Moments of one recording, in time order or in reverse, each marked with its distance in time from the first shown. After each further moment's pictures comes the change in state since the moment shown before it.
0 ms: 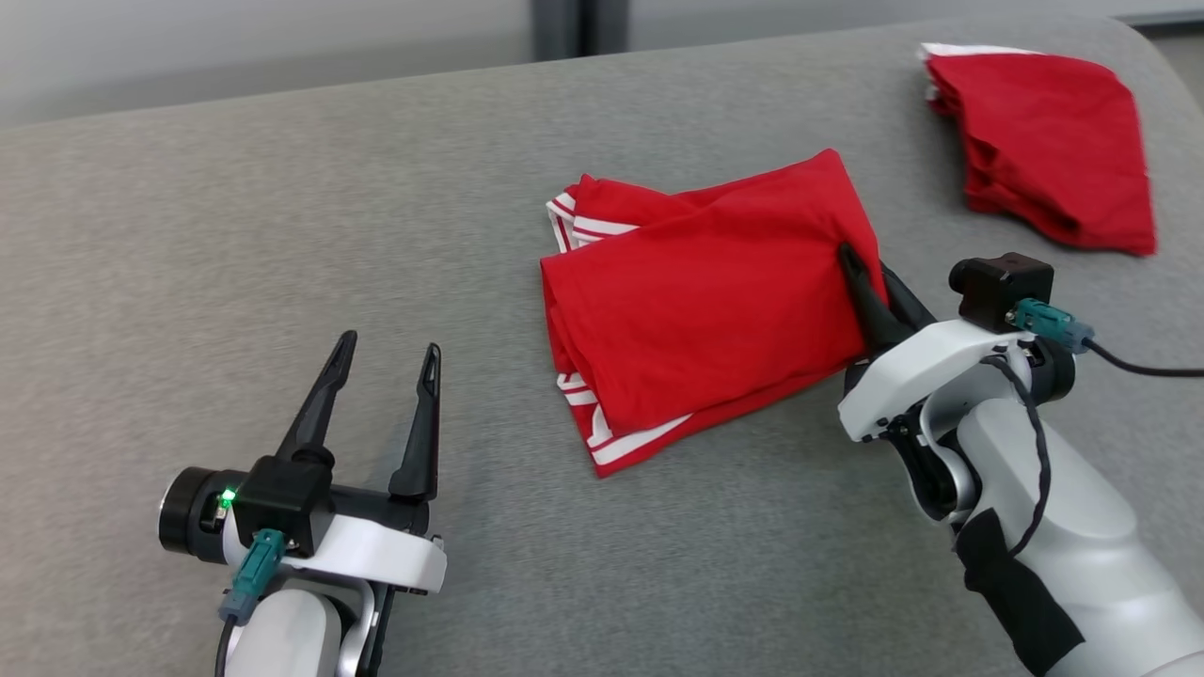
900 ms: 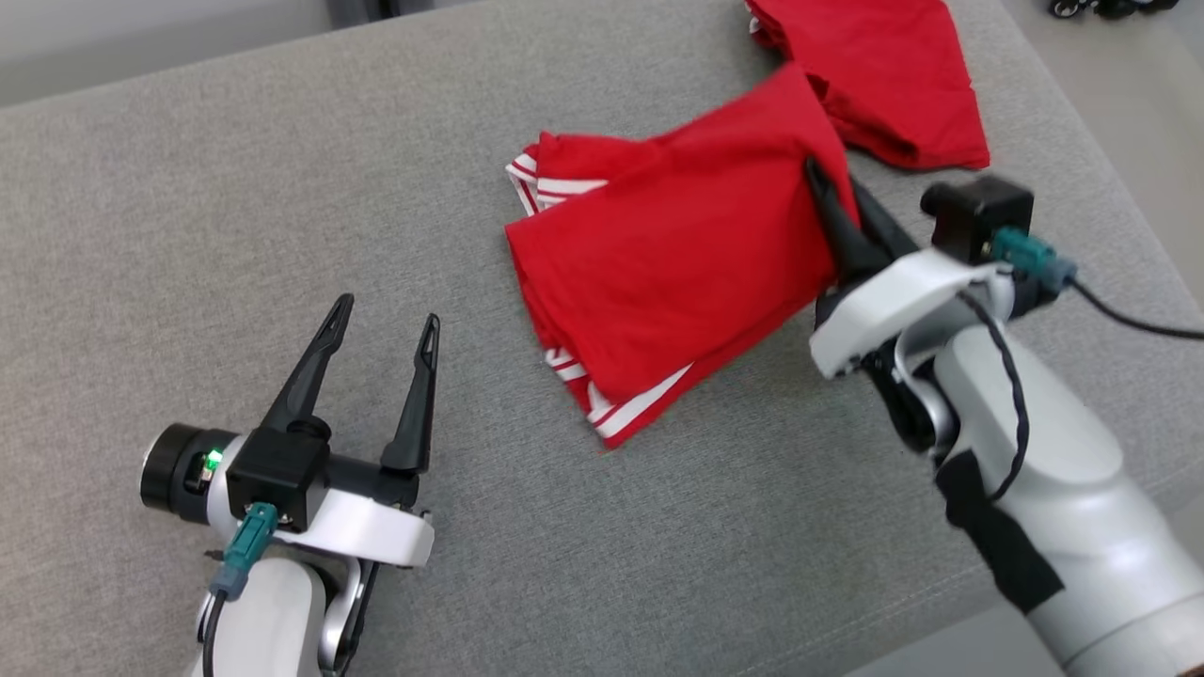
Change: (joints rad) left arm -0.054 0.035 -0.001 -0.009 0.045 -0.034 0.000; right arm -0.068 0.052 -0.046 -0.061 -0.135 0.000 -0.001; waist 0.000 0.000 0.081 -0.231
